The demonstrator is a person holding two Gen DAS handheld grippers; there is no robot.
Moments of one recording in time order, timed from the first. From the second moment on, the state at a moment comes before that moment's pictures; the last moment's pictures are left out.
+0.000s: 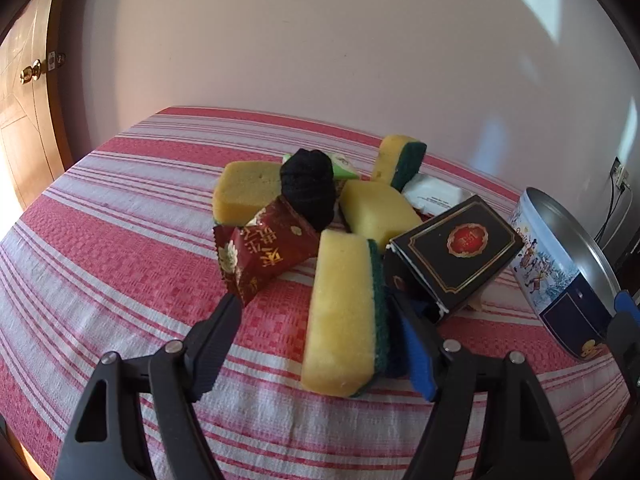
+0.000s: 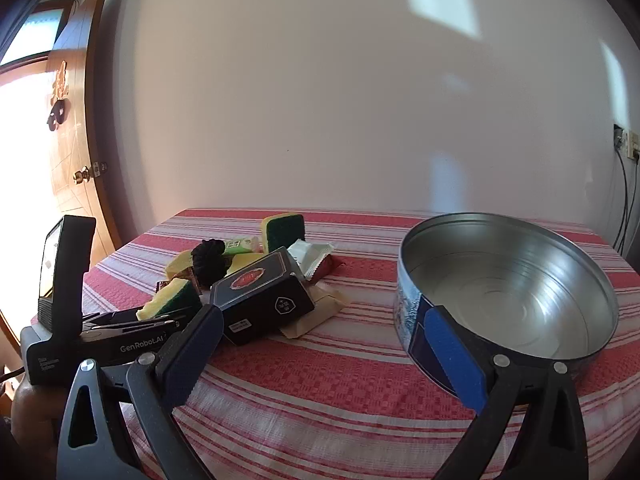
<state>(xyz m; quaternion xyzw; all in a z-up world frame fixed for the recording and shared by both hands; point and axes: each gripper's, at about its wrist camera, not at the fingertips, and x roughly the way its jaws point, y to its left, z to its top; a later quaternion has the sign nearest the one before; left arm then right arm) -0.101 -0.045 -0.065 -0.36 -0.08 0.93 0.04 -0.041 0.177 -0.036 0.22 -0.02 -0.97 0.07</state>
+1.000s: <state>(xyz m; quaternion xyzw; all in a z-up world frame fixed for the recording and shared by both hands) -0.069 -0.083 -0.012 -0.20 -0.11 0.97 0.02 -0.180 0.133 -0.075 0.41 -0.04 -0.89 0.21</state>
